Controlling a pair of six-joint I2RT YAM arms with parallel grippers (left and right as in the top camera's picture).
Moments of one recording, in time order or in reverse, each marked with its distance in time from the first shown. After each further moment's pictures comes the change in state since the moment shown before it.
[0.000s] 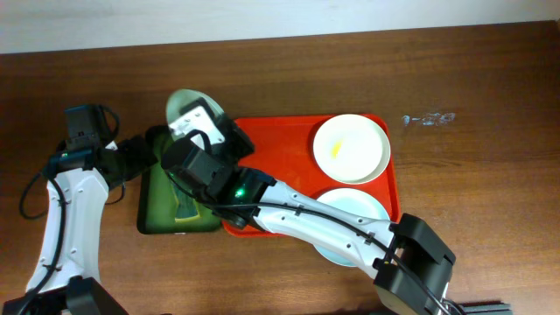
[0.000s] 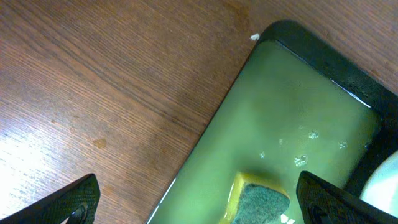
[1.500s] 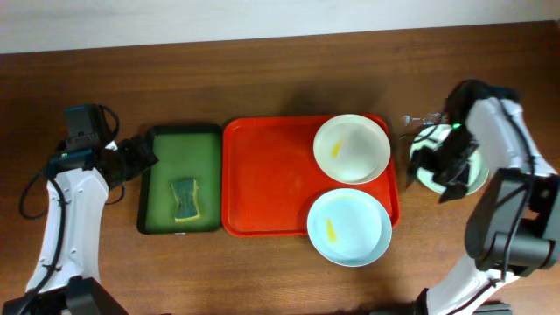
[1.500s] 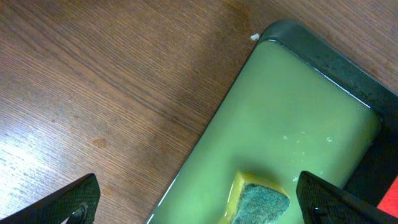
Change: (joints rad) left arm 0.000 0.000 0.001 0.001 0.000 0.000; right arm -1.219 -0.042 -0.198 -1.133 -1.032 0.178
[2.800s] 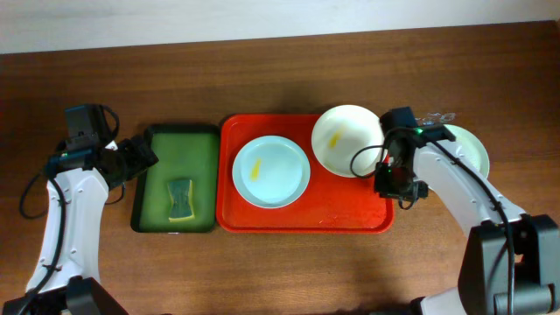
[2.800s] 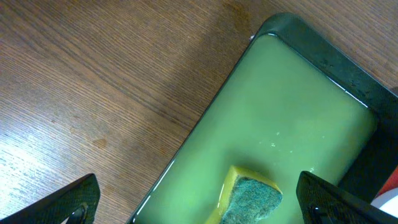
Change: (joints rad) left arm 0.000 0.000 0.001 0.000 0.000 0.000; right arm 0.310 -0.257 -0.330 0.425 0.207 0.109
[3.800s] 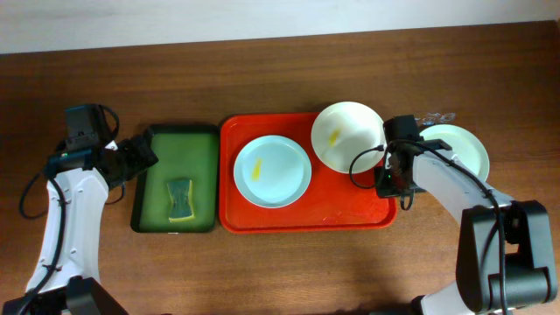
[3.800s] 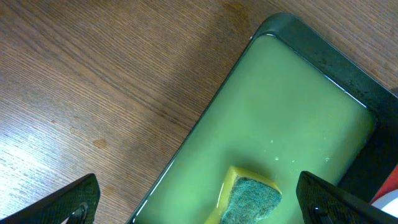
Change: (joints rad) left arm 0.000 0.000 0.000 0.000 0.000 0.000; right arm -0.037 0.053 -0.135 0.323 0.027 -0.295
